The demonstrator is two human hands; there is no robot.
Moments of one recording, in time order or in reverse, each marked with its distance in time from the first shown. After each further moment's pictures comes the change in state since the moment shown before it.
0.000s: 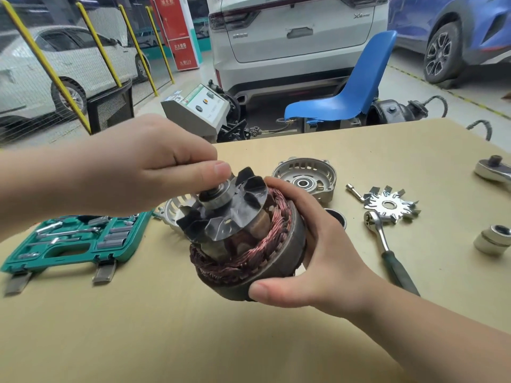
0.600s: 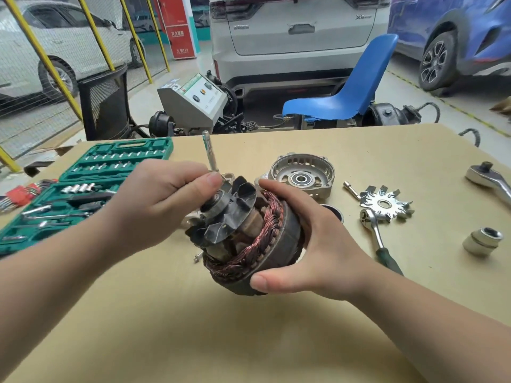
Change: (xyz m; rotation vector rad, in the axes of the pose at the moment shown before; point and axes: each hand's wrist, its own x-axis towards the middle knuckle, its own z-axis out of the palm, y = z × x) left_hand -0.030 -0.029 0.064 -0.275 0.223 -0.062; right_hand 0.005 0.001 -0.012 -0.287 -0.037 0.090
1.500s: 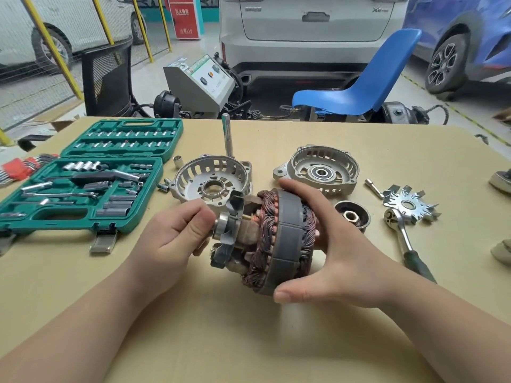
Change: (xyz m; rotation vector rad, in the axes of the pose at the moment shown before) left_hand -0.072 -0.061 0.051 -0.400 0.127 -0.216; right_hand 0.004 0.012 0.009 -0.107 -0.159 0.043
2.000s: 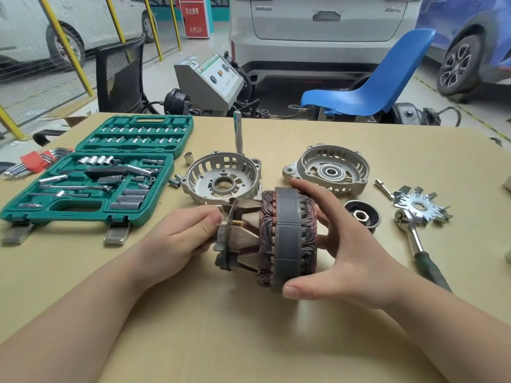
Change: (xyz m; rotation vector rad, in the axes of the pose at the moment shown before) left_hand 0.000 -0.008 -0.017 -0.039 -0.217 -0.139; right_hand 0.000 0.008 0.008 0.050 0.056 -0.035
